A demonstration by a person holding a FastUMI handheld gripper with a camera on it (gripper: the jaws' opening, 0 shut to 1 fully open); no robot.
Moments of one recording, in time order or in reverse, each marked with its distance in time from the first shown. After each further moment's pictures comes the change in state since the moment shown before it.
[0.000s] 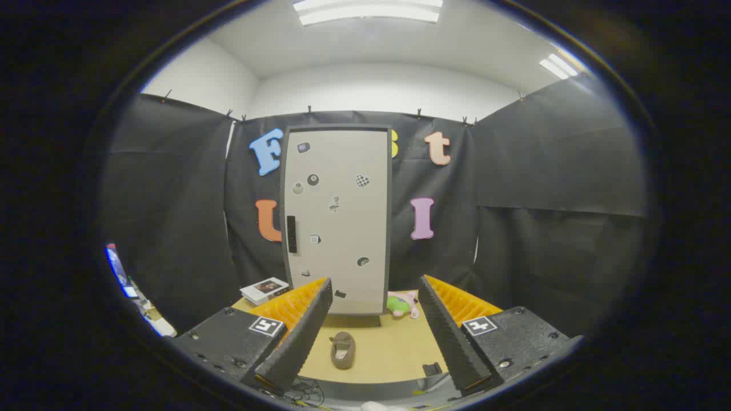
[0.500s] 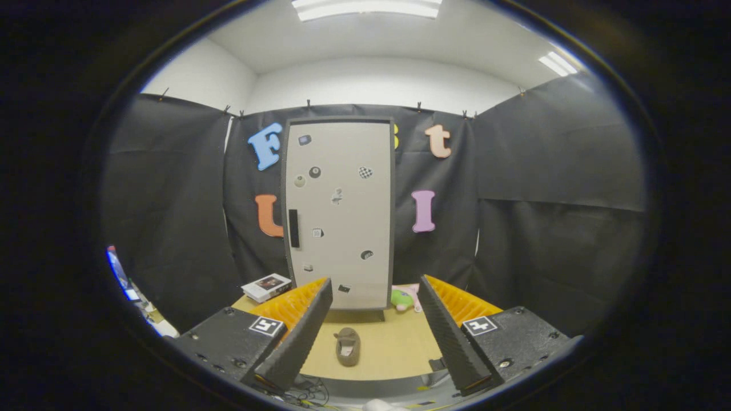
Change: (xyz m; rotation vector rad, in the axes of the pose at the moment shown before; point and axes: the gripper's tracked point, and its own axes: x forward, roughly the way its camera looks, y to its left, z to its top) arm 0.008 0.015 -0.015 0.016 0.035 -0.006
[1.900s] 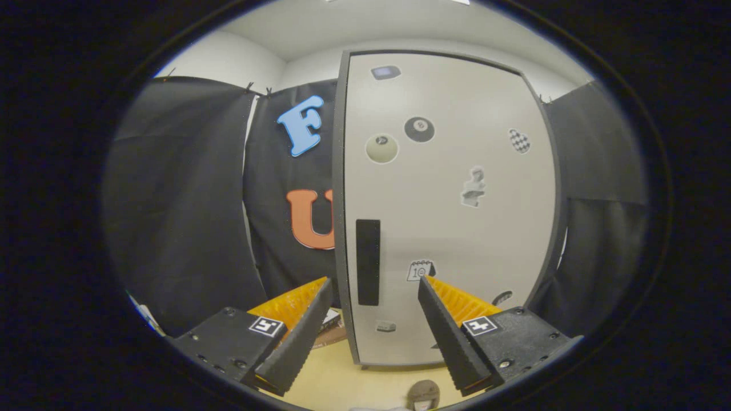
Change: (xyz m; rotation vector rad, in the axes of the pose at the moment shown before) arm 0.364 0.245 0.011 -0.019 0.025 0.223
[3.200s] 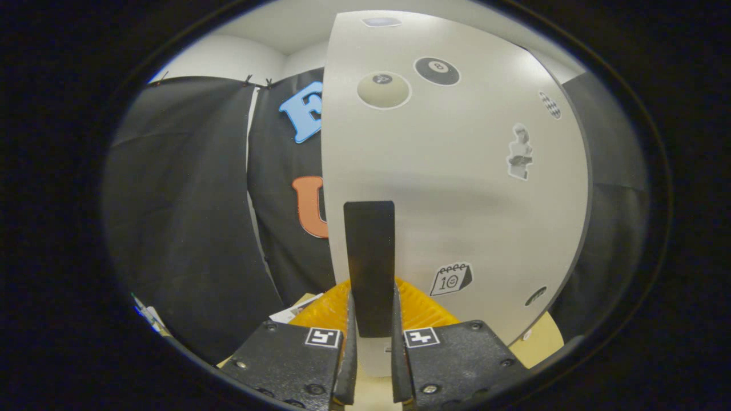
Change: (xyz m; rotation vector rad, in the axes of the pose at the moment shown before) arm -0.005 -0.011 -0.017 0.025 0.065 0.083
